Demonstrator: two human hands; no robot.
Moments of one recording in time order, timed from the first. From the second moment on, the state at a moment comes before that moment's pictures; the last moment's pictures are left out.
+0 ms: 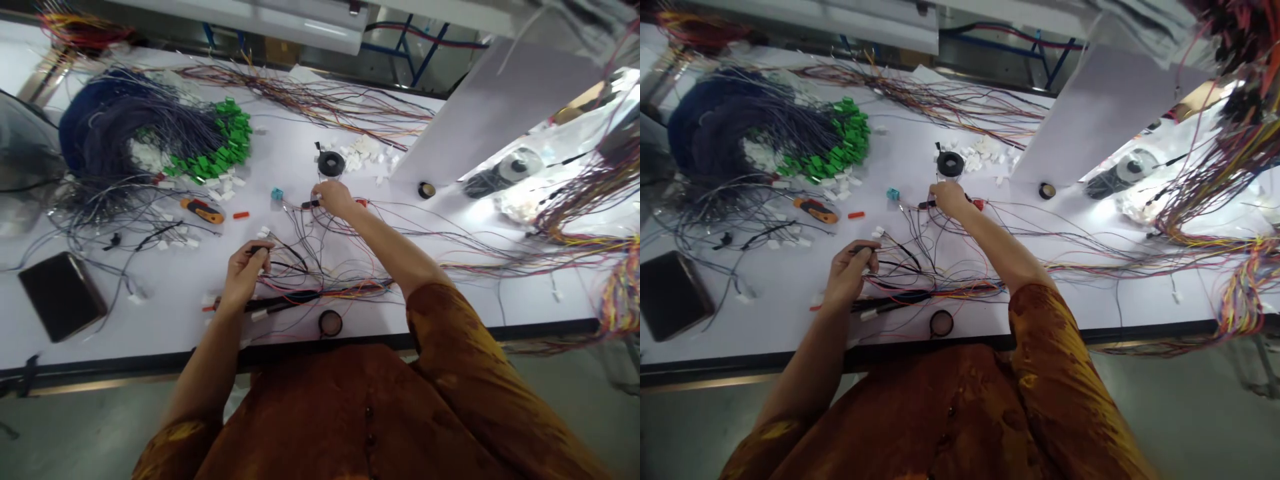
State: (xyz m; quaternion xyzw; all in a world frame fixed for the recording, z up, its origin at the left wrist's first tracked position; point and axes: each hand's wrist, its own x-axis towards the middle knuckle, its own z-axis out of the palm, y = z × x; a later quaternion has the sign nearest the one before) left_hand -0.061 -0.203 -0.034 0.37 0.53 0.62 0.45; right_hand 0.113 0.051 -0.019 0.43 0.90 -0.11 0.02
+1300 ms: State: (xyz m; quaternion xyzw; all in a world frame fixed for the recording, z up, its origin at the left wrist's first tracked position) left_hand -0.052 -0.199 -0.024 0.31 0.51 0.68 0.42; right_hand 0.227 0.027 -0.034 0.58 0.78 -0.15 -0.19
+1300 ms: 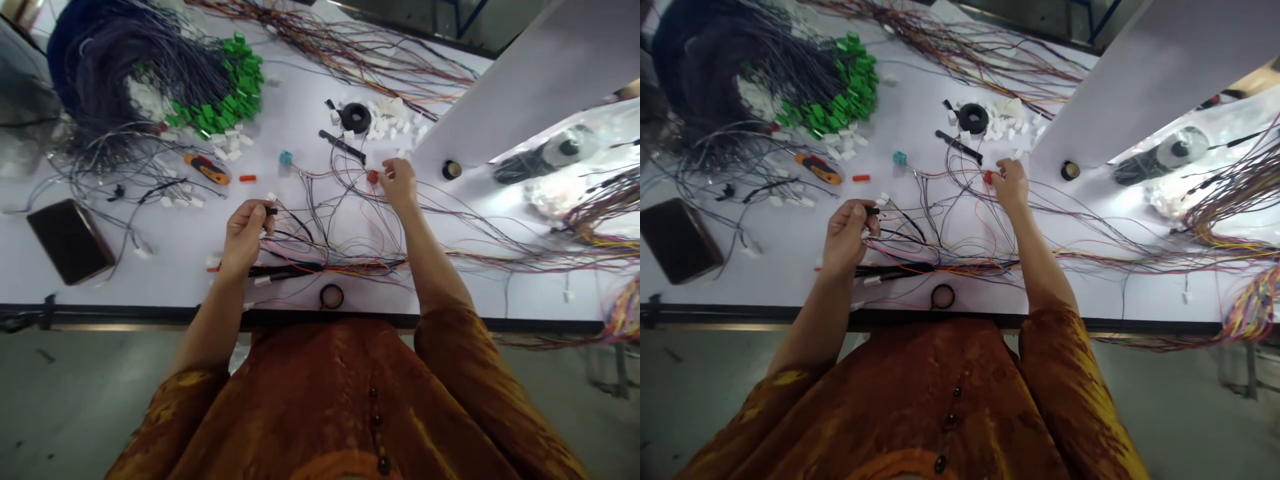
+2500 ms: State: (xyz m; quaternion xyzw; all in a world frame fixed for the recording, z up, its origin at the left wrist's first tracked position) left_hand -0.064 -0.200 -0.038 0.33 0.58 0.63 0.39; right_hand 0.310 0.007 -0.005 0.57 0.80 -0.13 -0.13
